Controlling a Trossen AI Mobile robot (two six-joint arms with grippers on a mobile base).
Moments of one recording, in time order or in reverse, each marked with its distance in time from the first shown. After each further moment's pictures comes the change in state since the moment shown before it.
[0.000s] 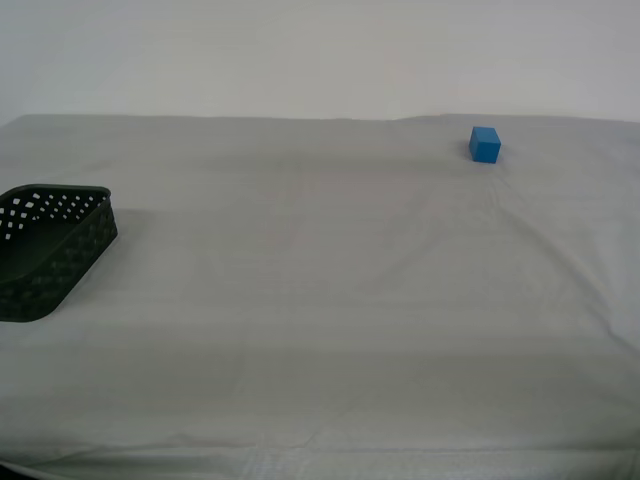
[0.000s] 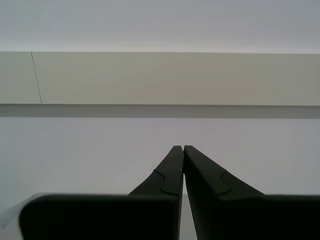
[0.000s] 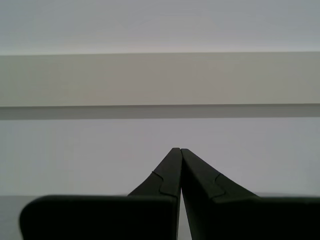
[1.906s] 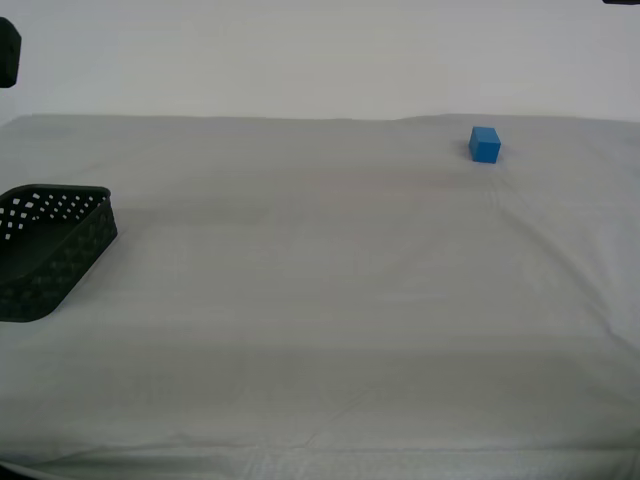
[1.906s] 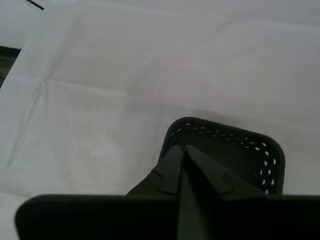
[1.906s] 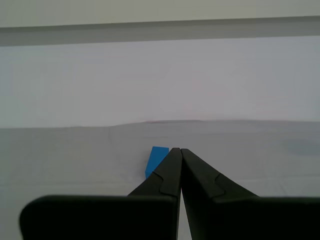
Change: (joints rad) arm 0 0.003 0.000 0.000 -0.298 0.000 0.026; arm 1 0.182 0.000 0.107 -1.057 -0.097 0.002
